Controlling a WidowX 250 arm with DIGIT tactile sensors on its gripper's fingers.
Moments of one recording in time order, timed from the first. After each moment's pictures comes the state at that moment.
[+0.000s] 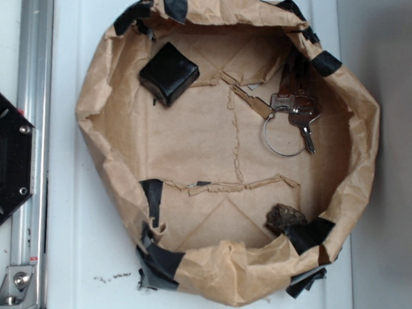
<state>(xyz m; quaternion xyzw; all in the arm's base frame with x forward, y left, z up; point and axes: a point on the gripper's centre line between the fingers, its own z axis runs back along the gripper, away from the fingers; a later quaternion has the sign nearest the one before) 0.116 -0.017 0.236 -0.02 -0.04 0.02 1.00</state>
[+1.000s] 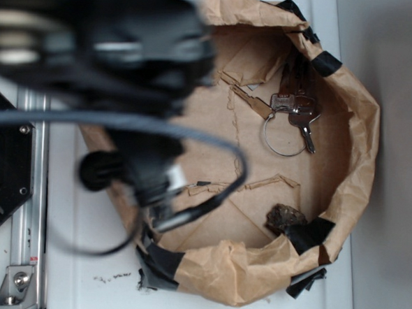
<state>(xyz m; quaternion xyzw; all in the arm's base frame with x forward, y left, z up) 0.214 0.001 0.193 0.00 0.00 0.19 0.98</state>
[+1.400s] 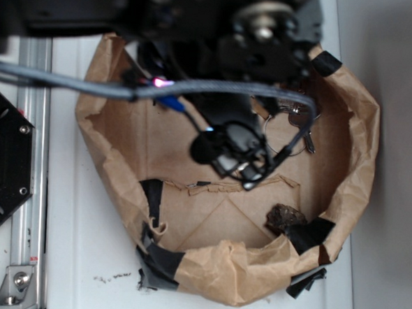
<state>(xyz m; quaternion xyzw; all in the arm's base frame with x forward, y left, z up) 0.245 0.017 0.144 0.01 0.05 0.33 0.94</state>
